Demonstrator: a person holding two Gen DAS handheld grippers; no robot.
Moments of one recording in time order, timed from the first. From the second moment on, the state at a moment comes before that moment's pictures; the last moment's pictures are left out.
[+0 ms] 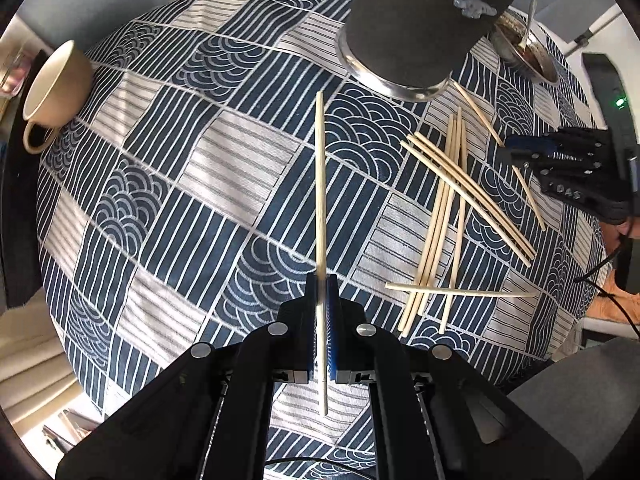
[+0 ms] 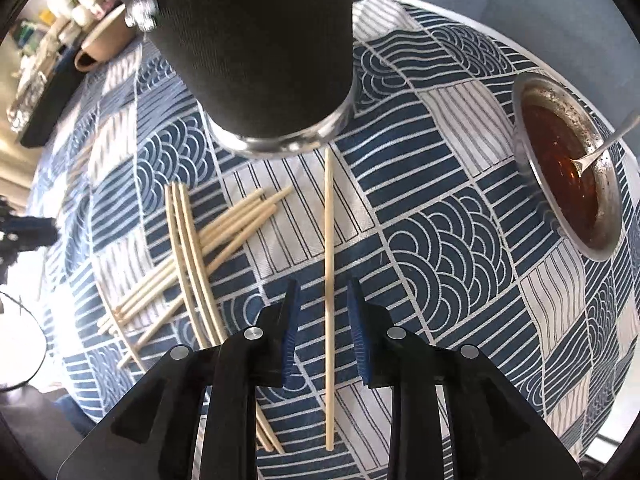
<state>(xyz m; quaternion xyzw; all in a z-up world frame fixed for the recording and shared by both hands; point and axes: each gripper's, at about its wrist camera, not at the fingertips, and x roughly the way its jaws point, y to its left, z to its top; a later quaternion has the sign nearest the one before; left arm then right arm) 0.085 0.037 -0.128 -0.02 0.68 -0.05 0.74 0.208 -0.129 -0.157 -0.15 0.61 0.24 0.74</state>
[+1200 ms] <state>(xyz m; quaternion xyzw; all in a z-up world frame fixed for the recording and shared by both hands) 0.139 0.020 0.007 0.01 0.54 -0.02 0.84 0.203 -0.192 0.040 0.01 0.42 0.31 0.85</state>
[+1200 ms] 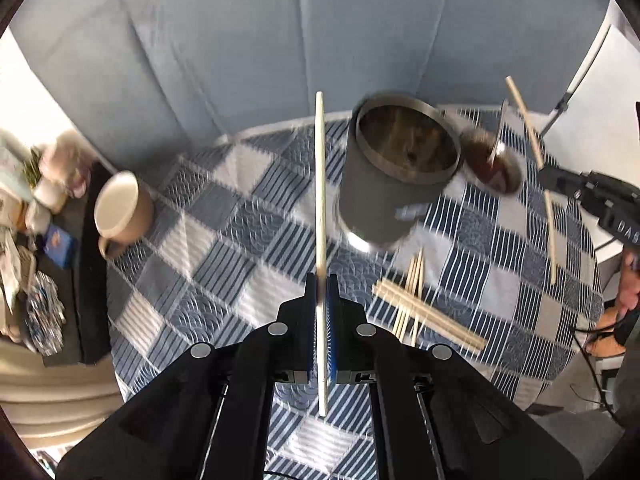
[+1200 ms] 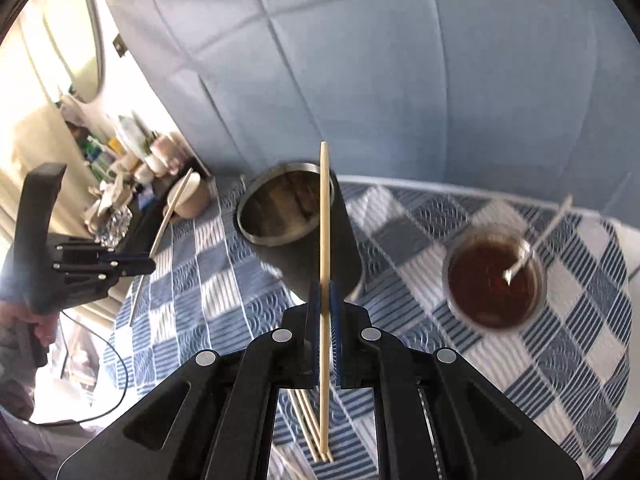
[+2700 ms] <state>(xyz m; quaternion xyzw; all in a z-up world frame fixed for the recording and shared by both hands) 0.239 0.005 -0.014 -0.10 0.37 -0.08 0.92 0.294 -0.148 0.016 0.10 0.32 0.33 0.88</state>
